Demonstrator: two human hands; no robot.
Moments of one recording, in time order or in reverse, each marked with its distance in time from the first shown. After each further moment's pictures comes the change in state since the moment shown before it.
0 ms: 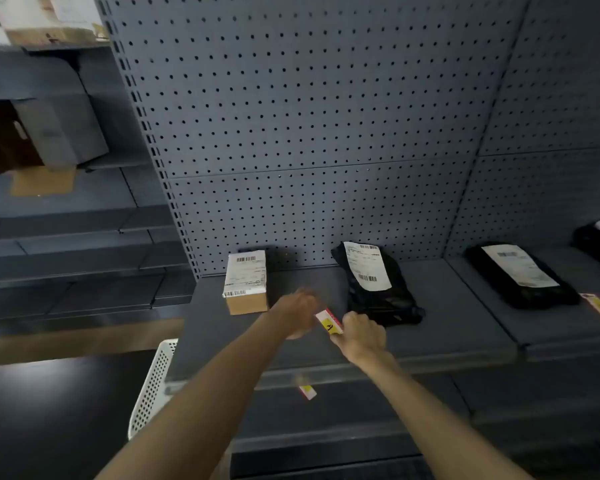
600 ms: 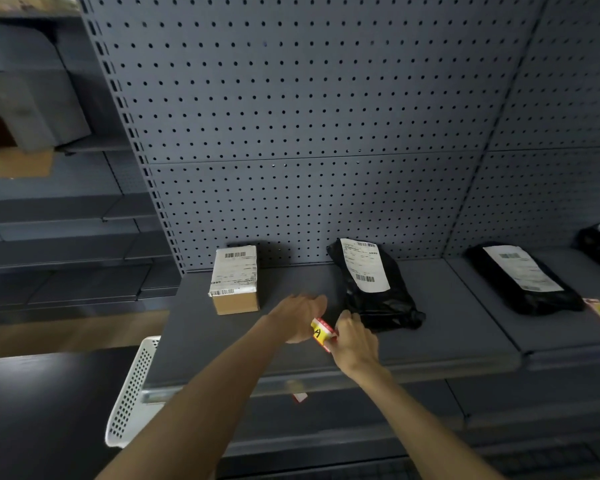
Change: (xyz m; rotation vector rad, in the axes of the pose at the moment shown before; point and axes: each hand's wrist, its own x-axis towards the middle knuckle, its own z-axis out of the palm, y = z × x) left_hand 0.027 -0.006 0.026 0.040 0.061 0.057; right_hand 0.020 0.007 0.030 0.170 0.085 -0.016
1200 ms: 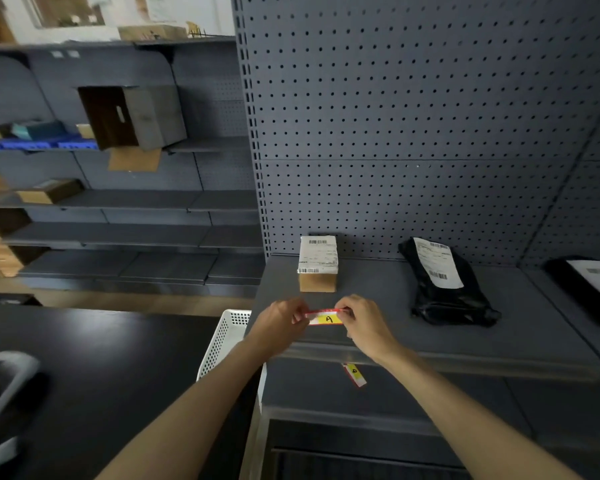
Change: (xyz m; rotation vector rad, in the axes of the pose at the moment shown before) left_hand -0.191 -0.064 -0.003 -0.428 0.387 -0.402; right_hand -0.051 -0.096 0.017 0.278 -0.056 -0.469
